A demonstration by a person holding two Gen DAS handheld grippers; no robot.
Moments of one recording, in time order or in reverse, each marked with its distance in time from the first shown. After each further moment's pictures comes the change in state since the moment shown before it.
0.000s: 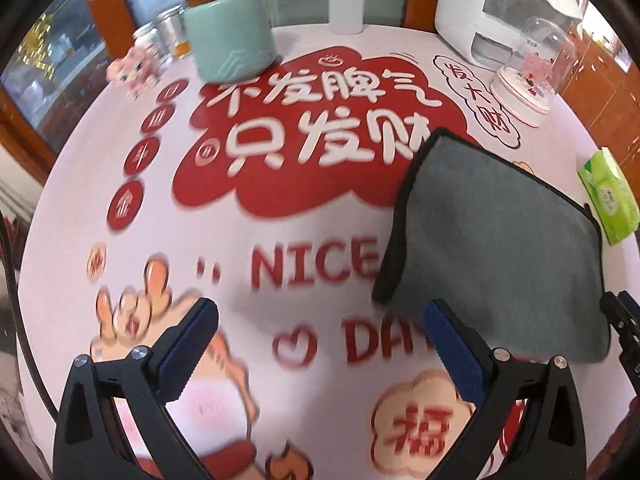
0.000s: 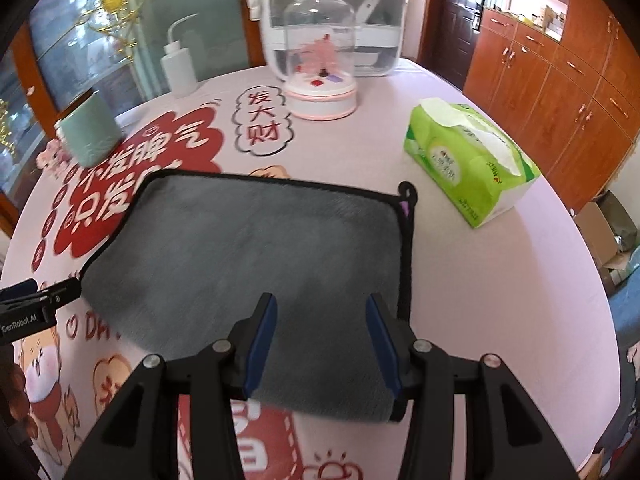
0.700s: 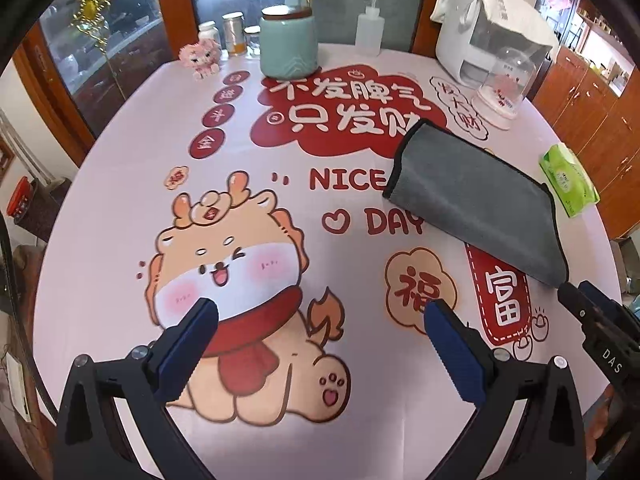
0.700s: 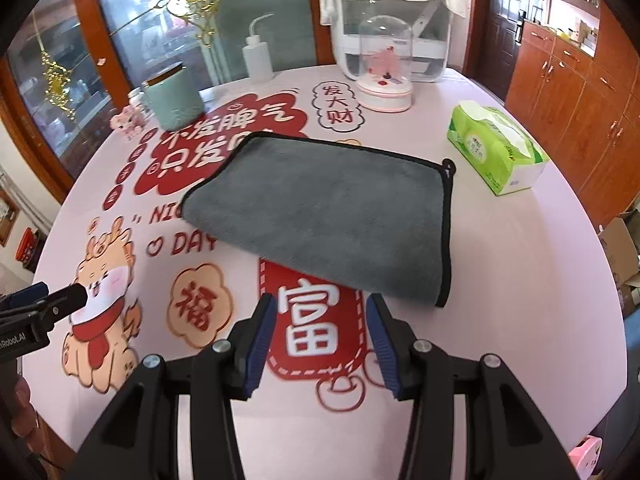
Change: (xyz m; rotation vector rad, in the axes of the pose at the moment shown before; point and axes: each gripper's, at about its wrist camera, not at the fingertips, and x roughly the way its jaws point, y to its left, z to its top) left arm -0.113 0.037 -0.098 -0.072 -0.073 -0.008; right arm -0.080 0.032 -0.062 -0.097 -0.006 0.149
